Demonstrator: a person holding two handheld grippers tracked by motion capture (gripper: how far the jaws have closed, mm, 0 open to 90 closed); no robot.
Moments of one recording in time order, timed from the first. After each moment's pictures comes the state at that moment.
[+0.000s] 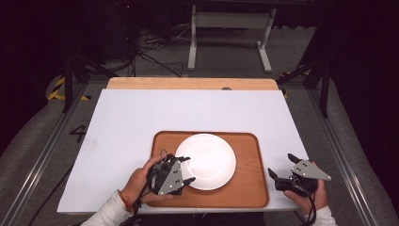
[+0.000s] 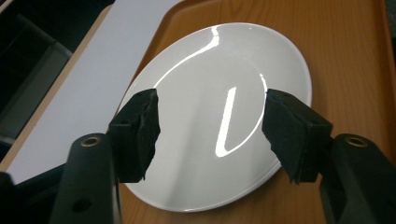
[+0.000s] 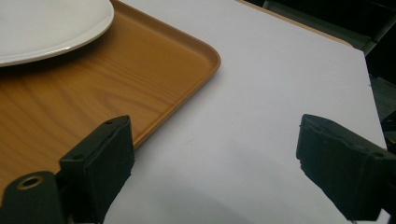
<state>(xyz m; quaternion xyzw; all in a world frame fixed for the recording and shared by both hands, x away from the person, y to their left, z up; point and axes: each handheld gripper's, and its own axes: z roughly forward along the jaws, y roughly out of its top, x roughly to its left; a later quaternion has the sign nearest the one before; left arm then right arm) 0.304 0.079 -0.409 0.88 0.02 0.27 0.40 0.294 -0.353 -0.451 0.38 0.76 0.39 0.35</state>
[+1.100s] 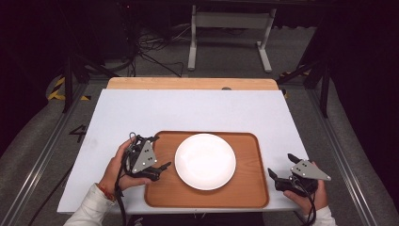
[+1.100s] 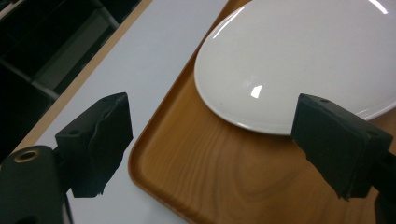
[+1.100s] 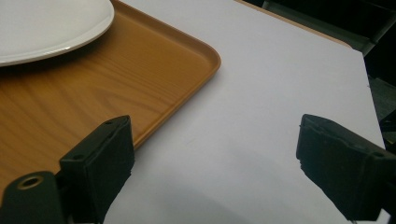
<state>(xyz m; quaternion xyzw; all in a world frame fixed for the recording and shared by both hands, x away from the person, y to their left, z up) 0.344 0.146 -0.410 0.86 0.12 0.29 0.40 0.294 -0.352 -0.450 0.38 0.76 0.38 0.35</state>
